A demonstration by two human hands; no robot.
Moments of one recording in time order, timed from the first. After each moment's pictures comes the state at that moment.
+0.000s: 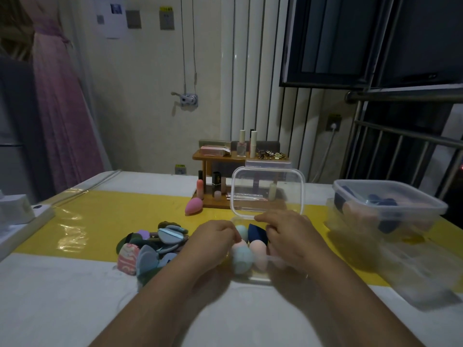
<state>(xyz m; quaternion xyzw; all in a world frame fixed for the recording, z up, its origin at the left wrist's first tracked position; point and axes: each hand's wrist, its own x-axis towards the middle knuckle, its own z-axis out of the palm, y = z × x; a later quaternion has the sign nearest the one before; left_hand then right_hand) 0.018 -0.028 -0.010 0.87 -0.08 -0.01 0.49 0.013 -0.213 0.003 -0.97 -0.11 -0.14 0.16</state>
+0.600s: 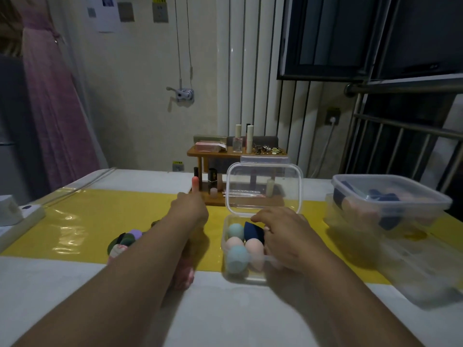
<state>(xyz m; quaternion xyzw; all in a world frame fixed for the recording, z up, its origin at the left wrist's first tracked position) 0.136 -0.007 -0.017 0.99 0.06 0.03 0.12 0.020 -0.215 -0.002 -0.98 -0.12 -0.11 0.12</state>
